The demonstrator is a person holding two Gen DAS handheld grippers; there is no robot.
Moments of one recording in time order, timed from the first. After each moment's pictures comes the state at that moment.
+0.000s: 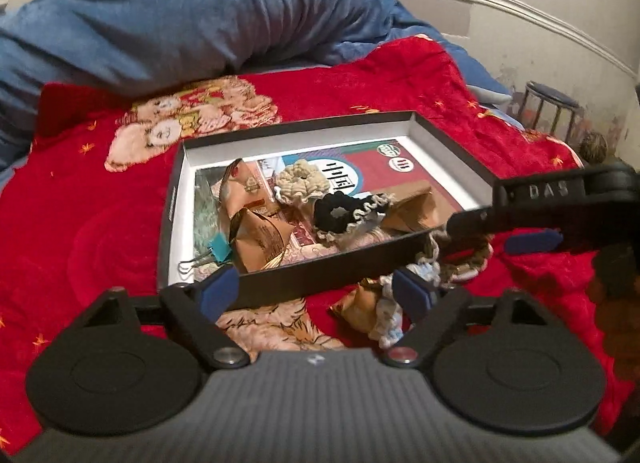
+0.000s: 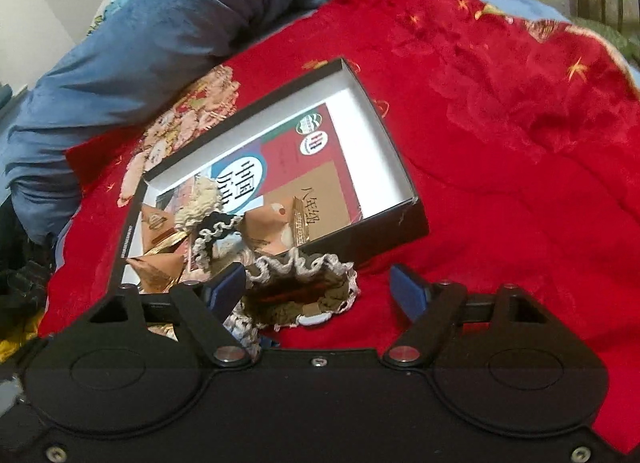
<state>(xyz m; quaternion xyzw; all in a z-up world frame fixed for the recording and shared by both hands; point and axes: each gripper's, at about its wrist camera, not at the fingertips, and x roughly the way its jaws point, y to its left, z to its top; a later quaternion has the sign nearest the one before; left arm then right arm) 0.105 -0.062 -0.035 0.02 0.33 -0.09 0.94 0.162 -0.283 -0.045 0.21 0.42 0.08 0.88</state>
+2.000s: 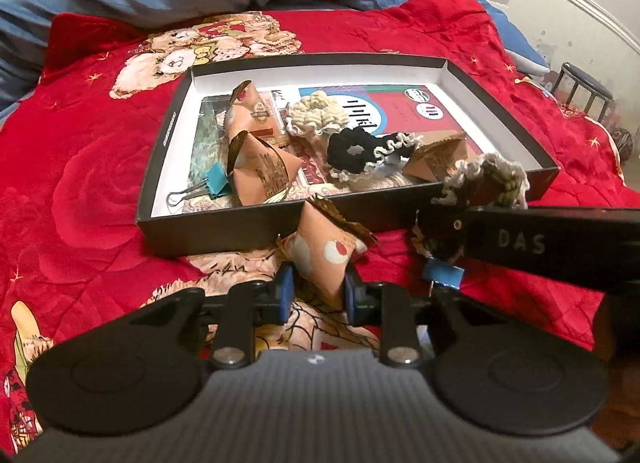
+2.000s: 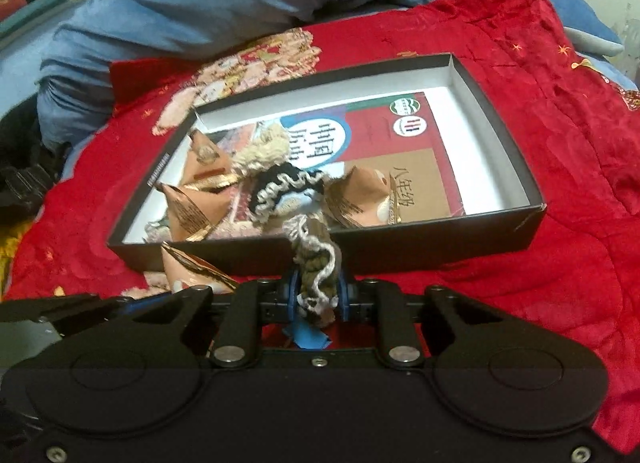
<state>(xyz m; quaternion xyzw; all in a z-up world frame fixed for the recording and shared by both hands) 0.118 -0.071 -0.062 0.00 0.41 -0.05 0.91 0.154 -0.217 -0.048 0.09 0.40 0.17 0.90</state>
